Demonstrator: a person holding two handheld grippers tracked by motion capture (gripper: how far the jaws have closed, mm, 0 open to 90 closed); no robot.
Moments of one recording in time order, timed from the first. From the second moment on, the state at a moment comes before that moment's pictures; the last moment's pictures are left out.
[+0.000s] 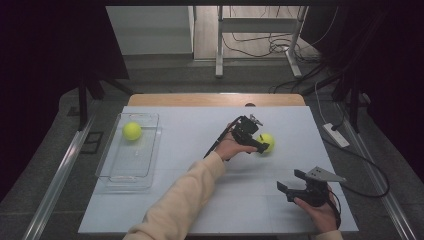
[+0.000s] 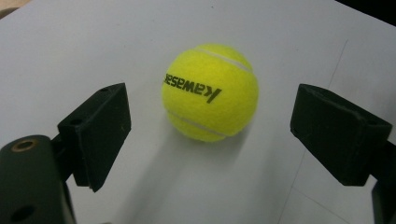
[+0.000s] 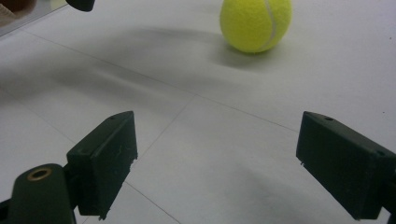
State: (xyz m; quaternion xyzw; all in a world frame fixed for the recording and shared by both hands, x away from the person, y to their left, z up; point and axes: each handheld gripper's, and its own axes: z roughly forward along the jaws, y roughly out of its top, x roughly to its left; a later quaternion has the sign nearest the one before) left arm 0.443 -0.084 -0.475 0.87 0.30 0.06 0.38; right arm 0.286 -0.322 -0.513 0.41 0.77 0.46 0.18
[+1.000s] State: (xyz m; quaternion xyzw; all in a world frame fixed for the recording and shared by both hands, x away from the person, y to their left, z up) left arm 0.461 -0.114 -0.490 0.88 0.30 0.05 0.36; right arm 0.286 -0.326 -0.514 0.42 0.76 0.46 0.18
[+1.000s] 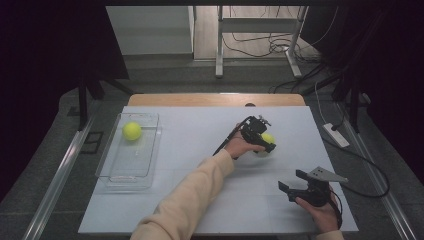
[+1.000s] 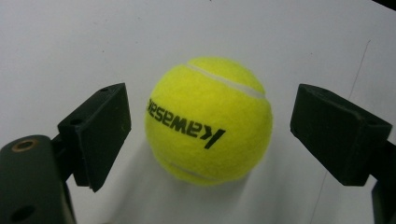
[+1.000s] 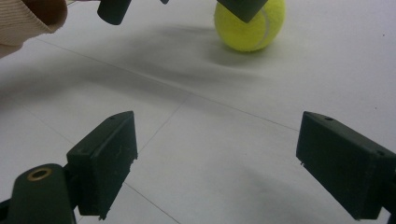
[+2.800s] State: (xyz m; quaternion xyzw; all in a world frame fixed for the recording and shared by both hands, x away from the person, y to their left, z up) left arm 0.450 -0.096 -0.474 0.89 0.28 0.06 0.37; right arm 0.286 -0.328 -0.514 0.42 0.76 0.46 0.18
